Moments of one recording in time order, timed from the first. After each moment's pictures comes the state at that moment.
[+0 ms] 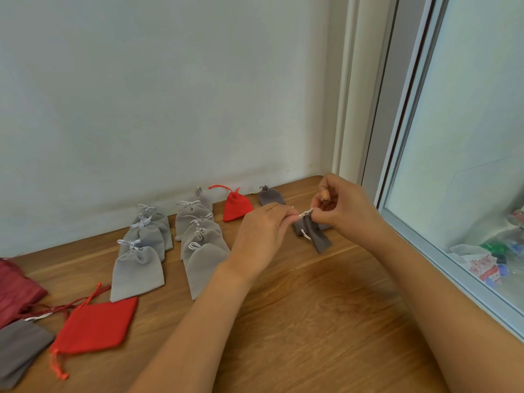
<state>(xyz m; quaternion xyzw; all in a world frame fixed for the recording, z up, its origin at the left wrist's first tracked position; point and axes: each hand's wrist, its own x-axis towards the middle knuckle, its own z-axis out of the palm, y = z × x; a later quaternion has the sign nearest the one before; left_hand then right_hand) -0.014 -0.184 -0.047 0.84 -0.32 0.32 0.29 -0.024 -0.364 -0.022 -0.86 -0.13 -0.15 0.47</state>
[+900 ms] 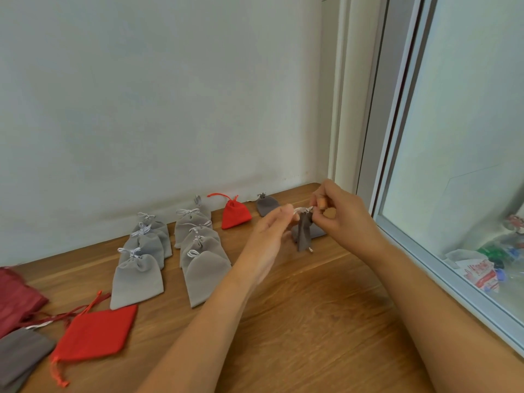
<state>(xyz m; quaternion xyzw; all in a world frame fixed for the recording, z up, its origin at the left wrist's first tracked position) -0.027 -0.203 -0.038 0.66 -0.15 -0.09 0.73 -0.030 -0.366 -0.023 -0.86 -0.18 -0.23 0.42</state>
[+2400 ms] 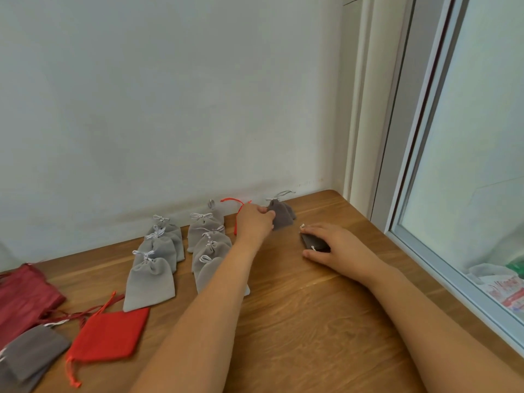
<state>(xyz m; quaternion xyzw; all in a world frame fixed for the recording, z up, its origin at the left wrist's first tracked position) 0.049 -0.177 -0.038 0.87 0.06 0.06 0.48 0.002 -0.361 -0.071 -0.95 -0.19 -0.05 0.25</state>
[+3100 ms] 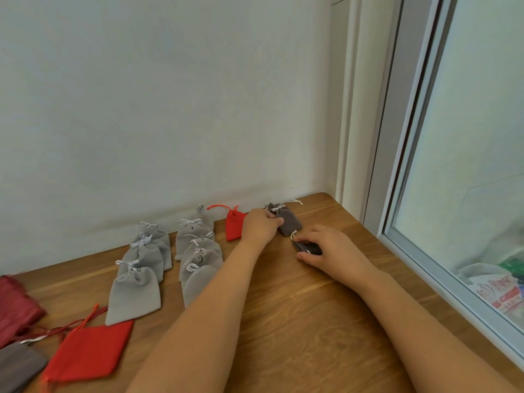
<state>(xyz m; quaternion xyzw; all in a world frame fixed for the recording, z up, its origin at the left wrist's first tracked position) 0.084 -0.200 -0.059 0.91 0.02 0.02 0.41 0.007 -0.360 -0.071 -0.95 -0.18 -0.09 0.24</state>
